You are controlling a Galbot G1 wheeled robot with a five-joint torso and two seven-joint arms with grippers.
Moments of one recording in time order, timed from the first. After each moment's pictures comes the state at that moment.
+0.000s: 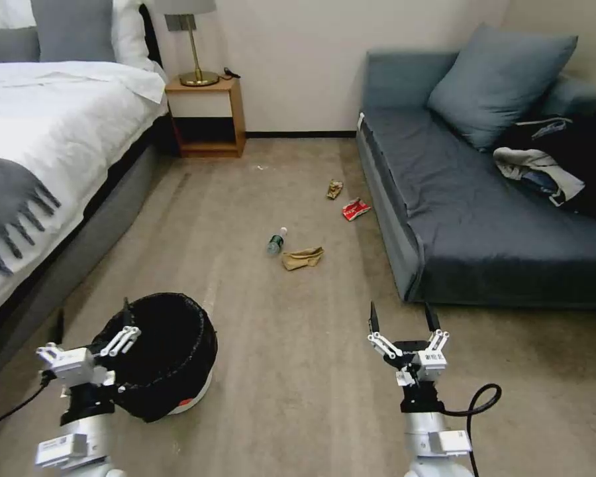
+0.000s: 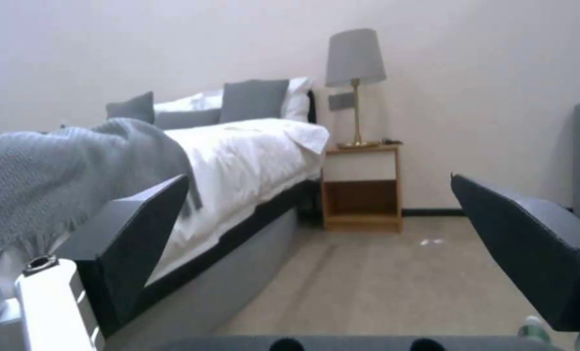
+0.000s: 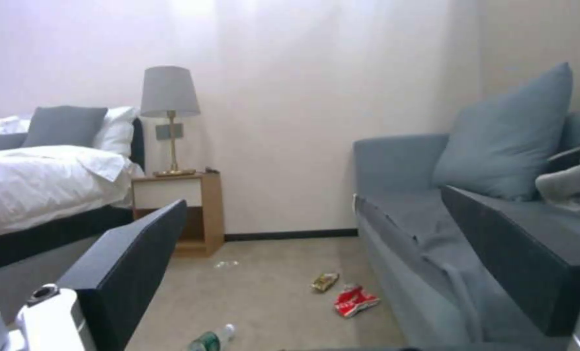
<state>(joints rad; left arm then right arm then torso) 1.71 -1.50 -0.85 -2.07 -0.14 -0.40 -0.09 -1.67 1.50 0.39 1.97 -0.05 0.53 0.12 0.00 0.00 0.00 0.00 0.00</state>
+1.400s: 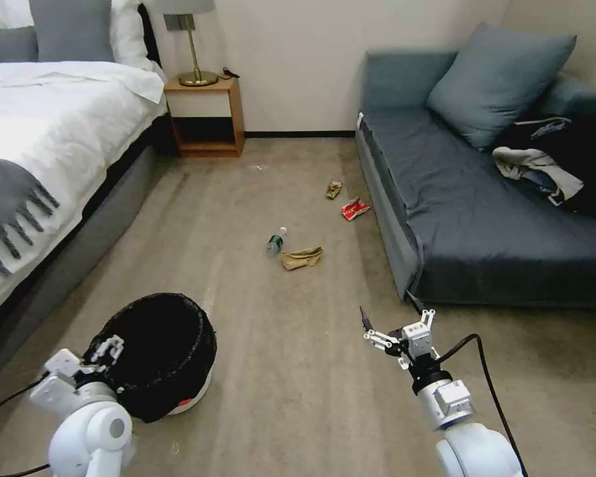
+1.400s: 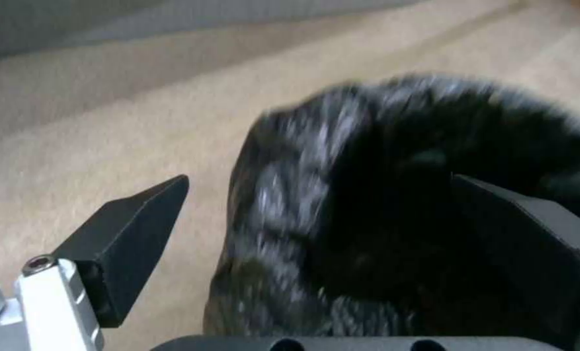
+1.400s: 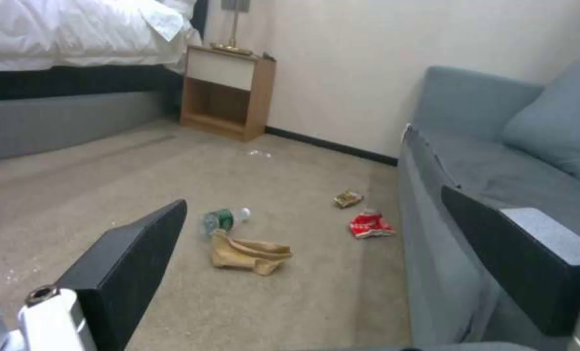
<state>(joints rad) 1.47 -1.48 -0.83 -1.99 -0.71 0.37 -0.67 -1.59 1.37 0.48 2.03 -0.09 0.12 -0.11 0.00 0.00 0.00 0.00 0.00</state>
